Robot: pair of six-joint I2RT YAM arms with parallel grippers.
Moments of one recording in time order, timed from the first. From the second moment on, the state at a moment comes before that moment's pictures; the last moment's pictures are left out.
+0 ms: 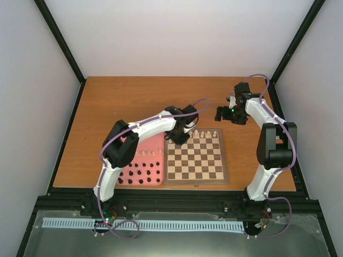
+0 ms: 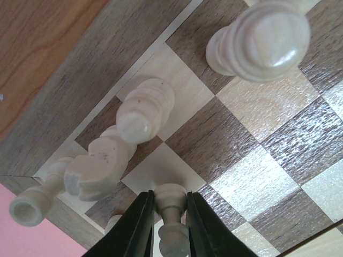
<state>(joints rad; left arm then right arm) -0.82 2.14 1.73 -1.02 -0.09 -0.07 0.06 1.84 1.41 -0.83 -0.25 0.11</state>
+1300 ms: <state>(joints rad) -0.82 2.01 1.77 -1.10 -0.09 -0.09 0.06 1.84 1.41 -0.84 -0.25 0.11</state>
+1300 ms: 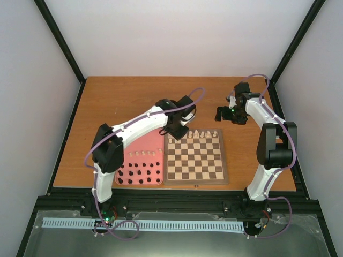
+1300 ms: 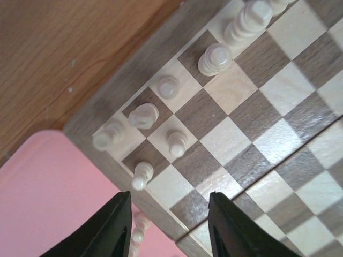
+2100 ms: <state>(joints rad) -0.26 1.60 1.17 -1.09 0.03 -0.61 0.06 1.84 1.41 -0.84 -0.26 0.11</state>
